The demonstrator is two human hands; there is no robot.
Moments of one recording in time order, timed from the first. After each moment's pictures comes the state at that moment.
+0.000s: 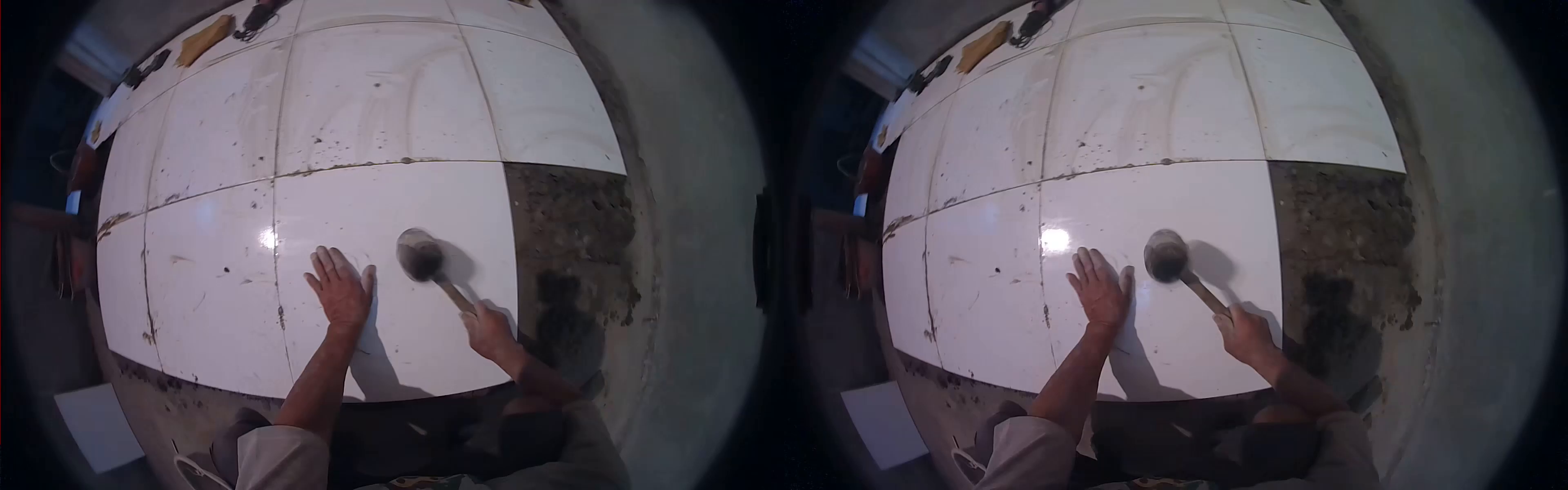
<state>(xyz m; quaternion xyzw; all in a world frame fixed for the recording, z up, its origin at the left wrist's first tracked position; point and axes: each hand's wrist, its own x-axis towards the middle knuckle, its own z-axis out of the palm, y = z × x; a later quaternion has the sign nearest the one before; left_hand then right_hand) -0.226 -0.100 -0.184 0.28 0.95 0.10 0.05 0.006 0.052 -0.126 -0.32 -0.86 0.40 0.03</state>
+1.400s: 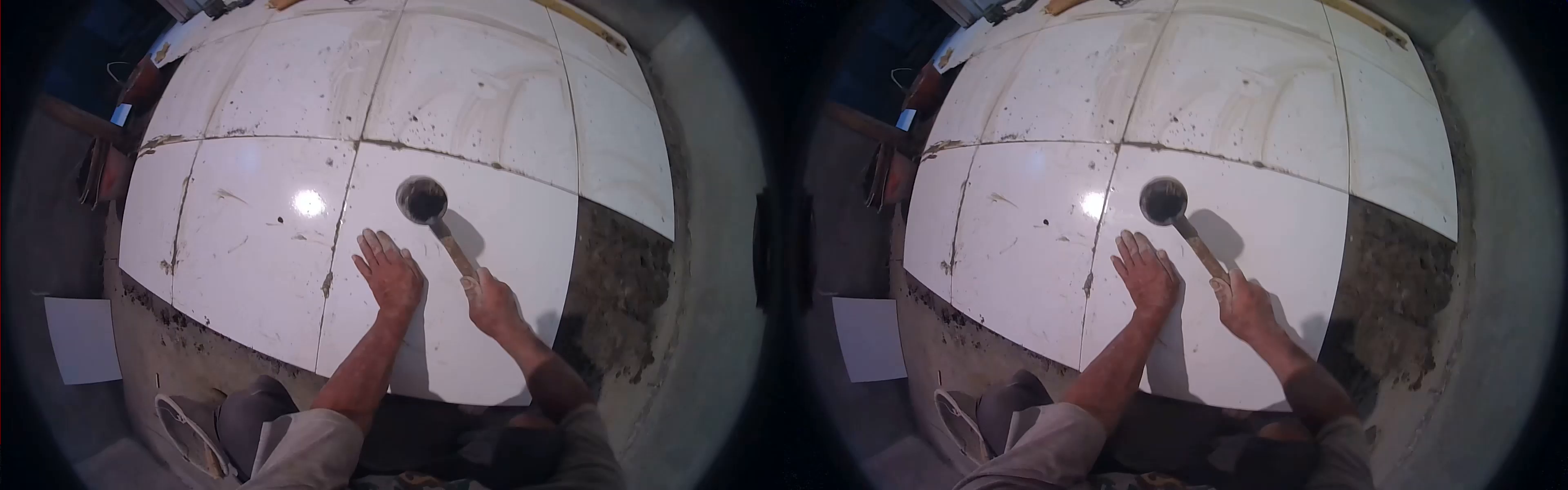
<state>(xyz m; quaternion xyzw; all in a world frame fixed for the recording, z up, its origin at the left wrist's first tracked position) -0.235 -0.099 -0.196 0.15 0.97 0.18 -0.03 -0.128 0.036 -0.124 -0.22 -0.92 0.33 -0.03</state>
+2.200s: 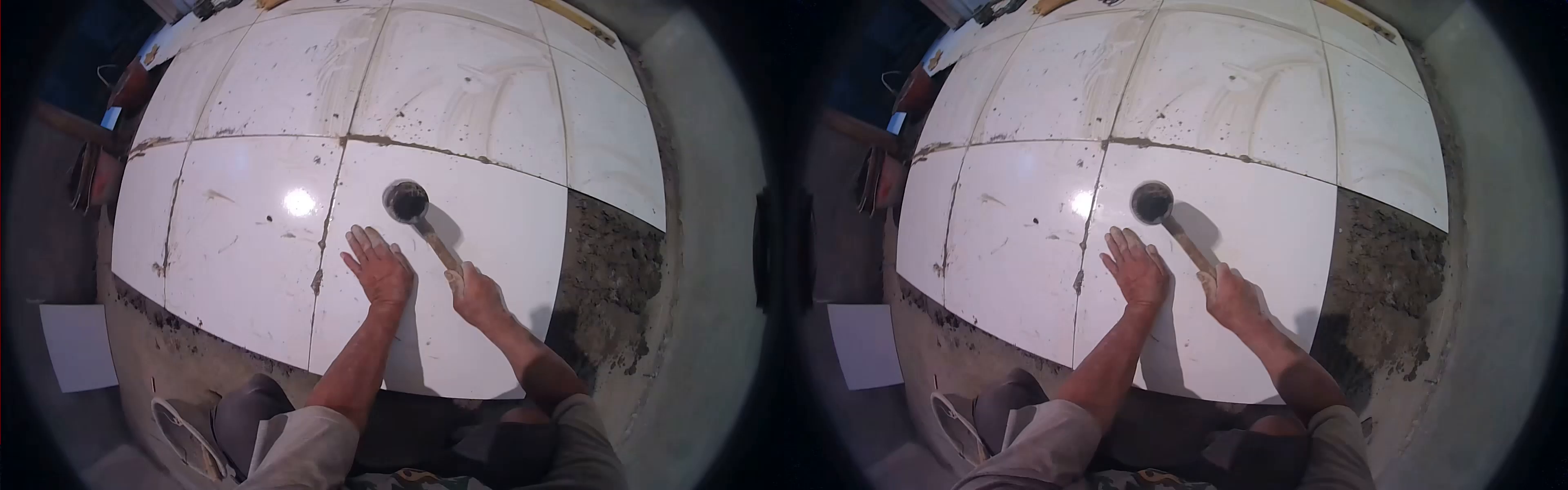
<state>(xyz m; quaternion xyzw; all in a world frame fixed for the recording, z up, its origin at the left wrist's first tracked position) -0.228 -0.102 -0.195 0.13 0.98 0.16 0.00 -0.118 0.027 -0.126 -0.22 -0.92 0.34 -0.01</state>
